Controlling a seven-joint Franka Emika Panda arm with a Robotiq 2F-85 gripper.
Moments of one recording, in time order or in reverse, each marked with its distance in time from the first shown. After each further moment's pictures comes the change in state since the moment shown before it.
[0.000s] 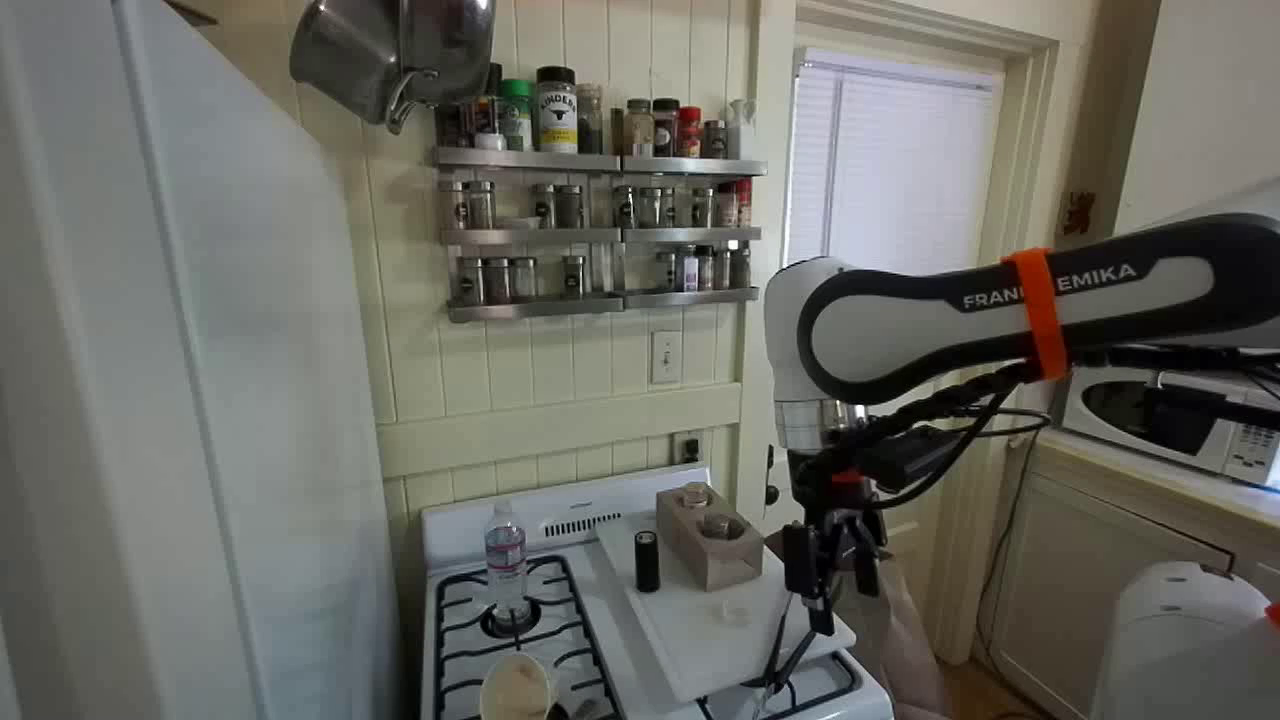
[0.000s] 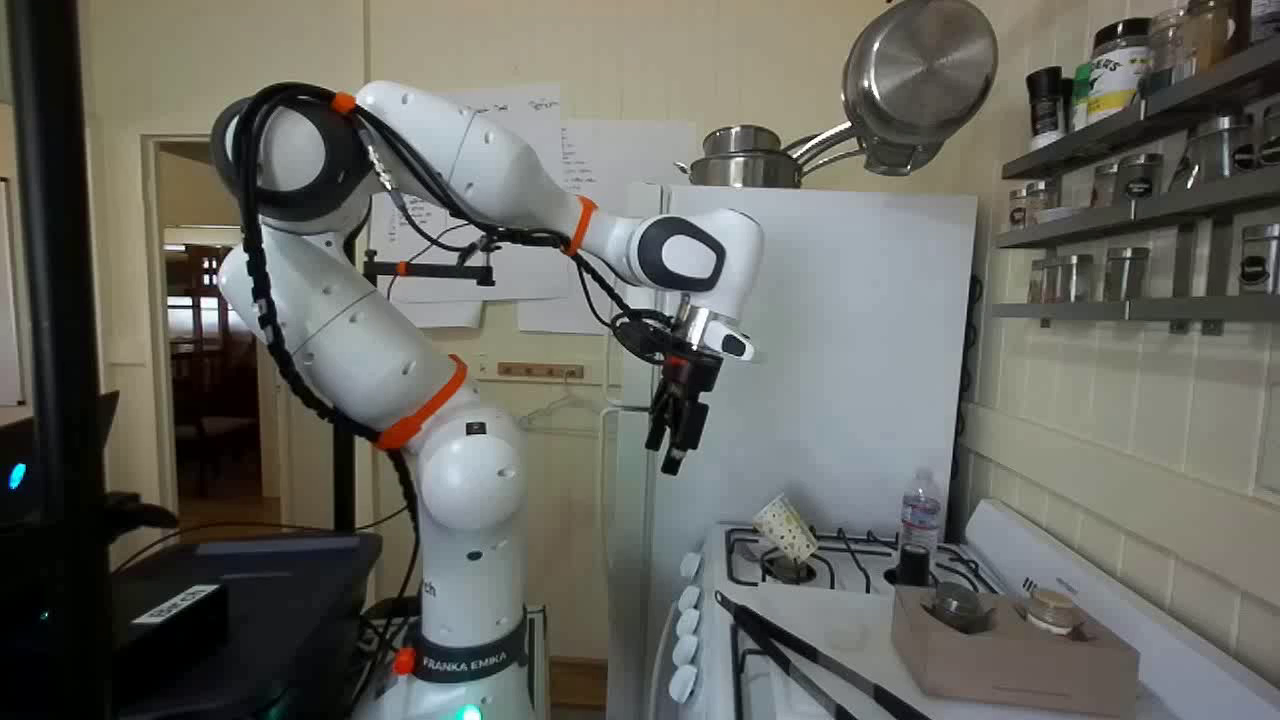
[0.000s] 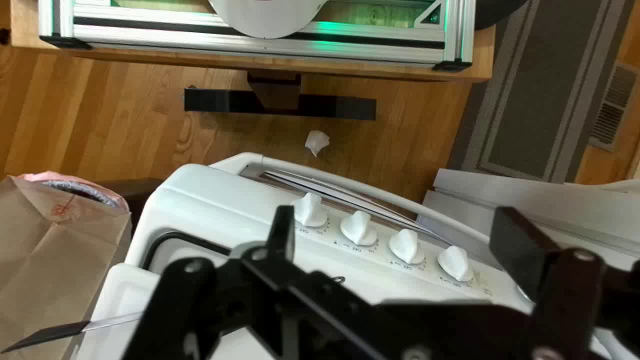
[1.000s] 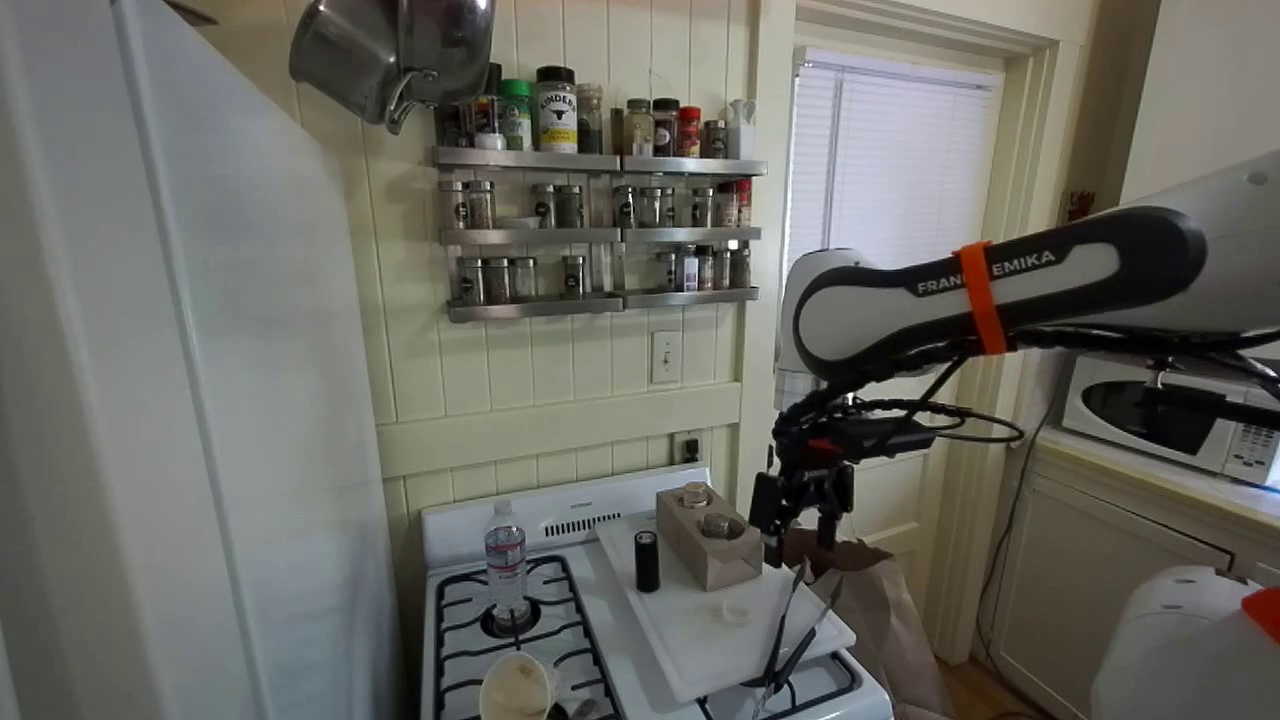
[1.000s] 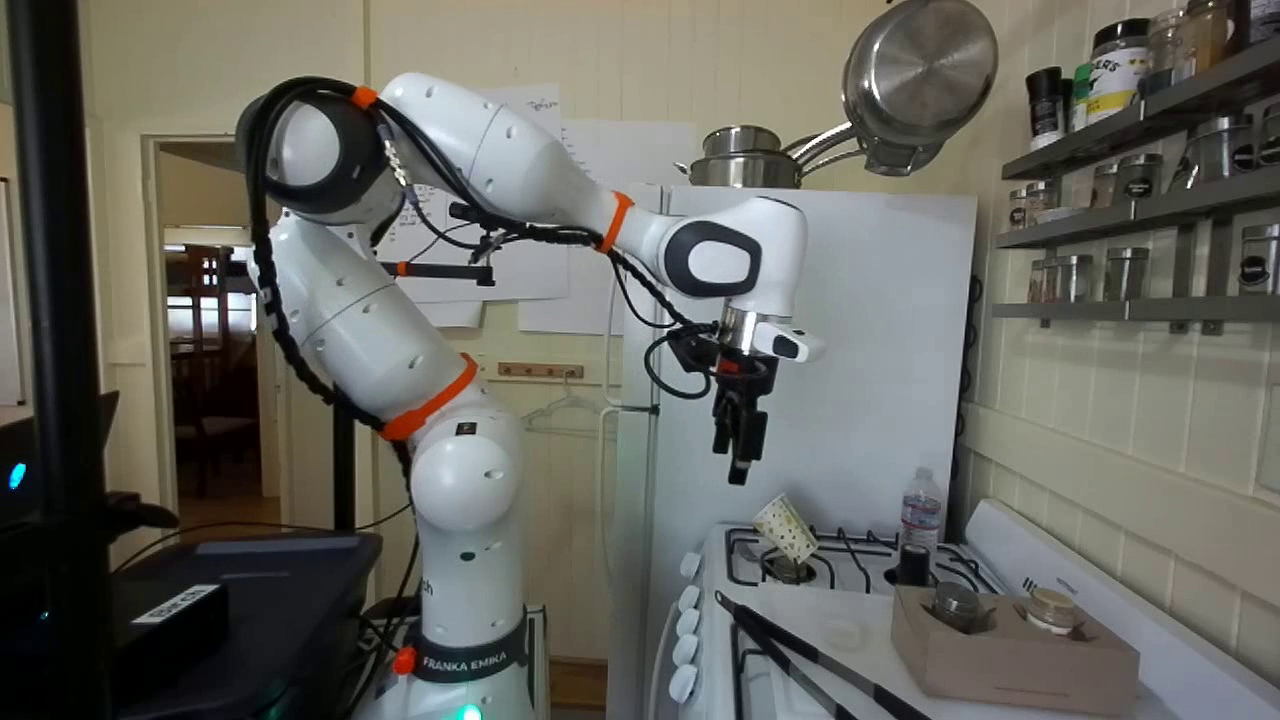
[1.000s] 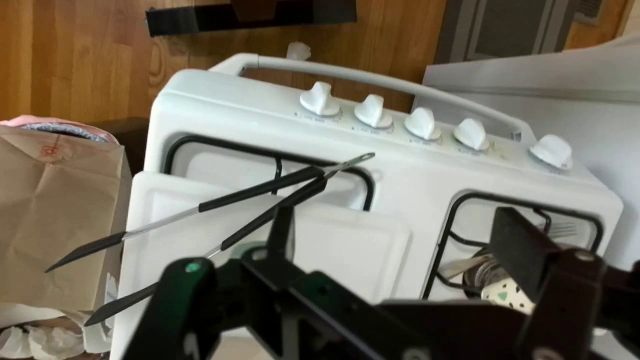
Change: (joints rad) arm -0.095 0.090 -0.091 0.032 -0.003 0.239 -0.034
